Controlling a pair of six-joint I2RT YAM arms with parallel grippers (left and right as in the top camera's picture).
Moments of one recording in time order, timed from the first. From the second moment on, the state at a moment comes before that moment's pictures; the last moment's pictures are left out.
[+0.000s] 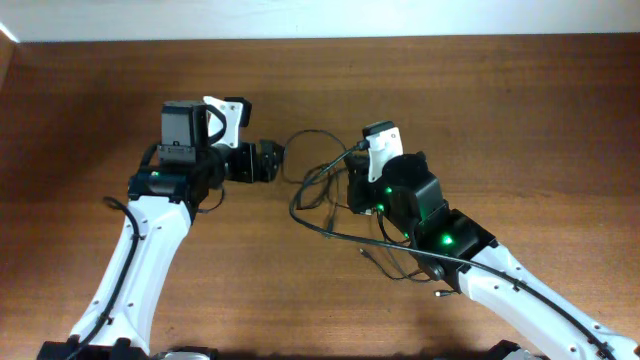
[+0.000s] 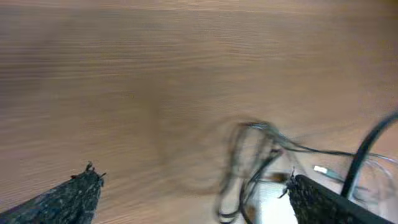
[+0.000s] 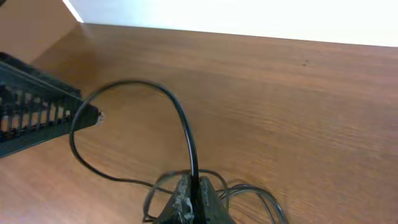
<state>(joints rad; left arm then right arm) -0.07 1.42 1.09 -0.53 0.36 -0.06 0.64 1.31 0.86 0.00 0.07 0.29</state>
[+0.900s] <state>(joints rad) -0.07 1.42 1.09 -0.42 0.85 0.56 0.64 1.31 0.86 0.20 -0.35 0.11</state>
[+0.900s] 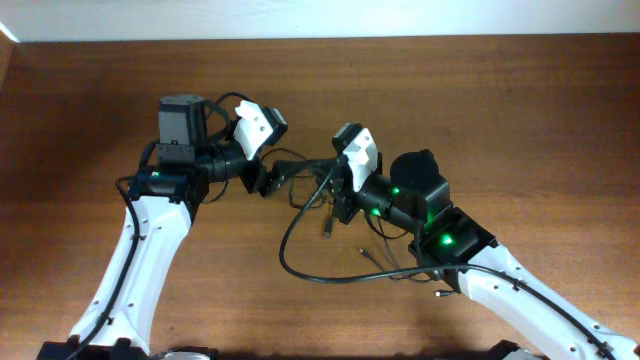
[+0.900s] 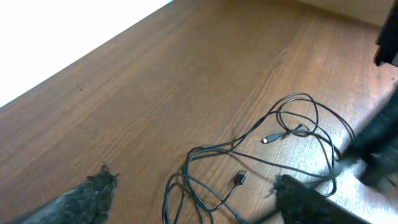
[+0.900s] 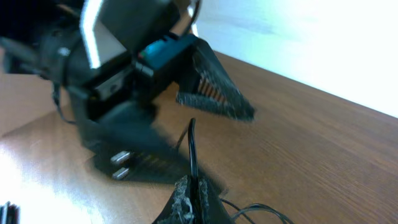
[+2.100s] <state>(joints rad) 0.01 1.42 1.09 -0.40 0.17 -0.61 0.60 1.49 0.86 -0.05 0.00 0.81</state>
